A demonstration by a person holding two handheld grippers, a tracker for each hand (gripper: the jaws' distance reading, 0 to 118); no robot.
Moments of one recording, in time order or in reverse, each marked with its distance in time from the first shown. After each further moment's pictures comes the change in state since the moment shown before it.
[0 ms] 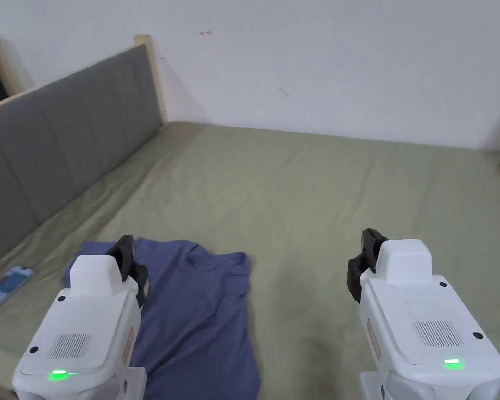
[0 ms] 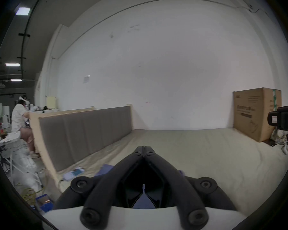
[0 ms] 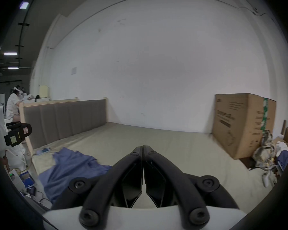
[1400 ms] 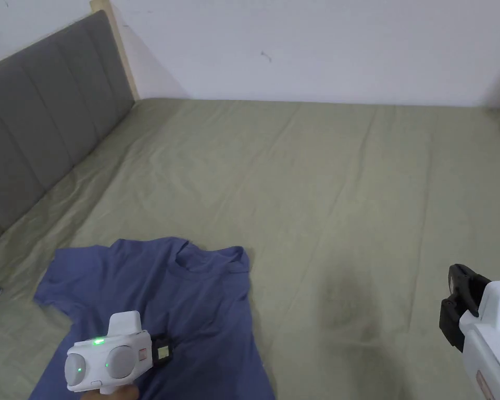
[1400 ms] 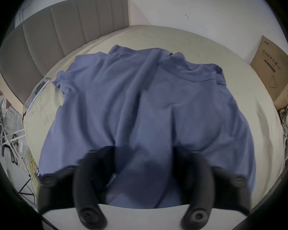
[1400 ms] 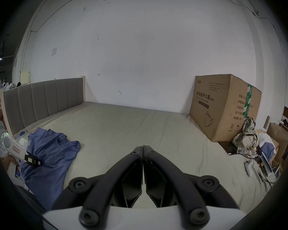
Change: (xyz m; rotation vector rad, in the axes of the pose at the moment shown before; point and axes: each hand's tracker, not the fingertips) left arm -0.007 -0.176 -0.188 -0.947 -0.077 0.056; right arm 0.068 -0.052 -0.006 -0.194 -0.198 0.026
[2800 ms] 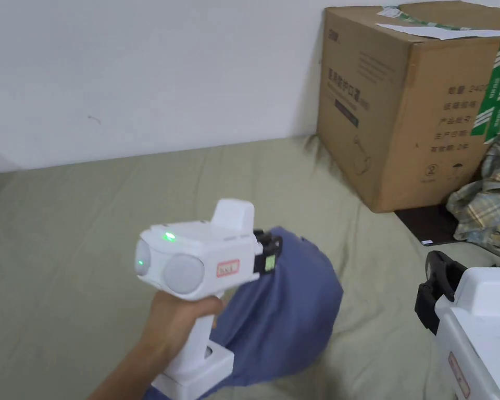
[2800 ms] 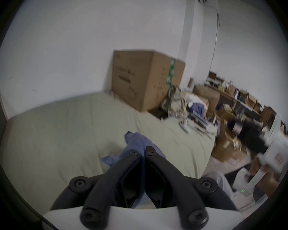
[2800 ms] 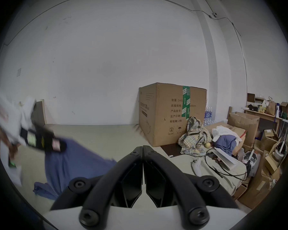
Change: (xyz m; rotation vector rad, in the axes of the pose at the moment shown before) left arm 0.414 0.029 0.248 0.292 -0.891 -0.680; right arm 0.201 -0.018 0.120 0.122 -0.362 -0.152
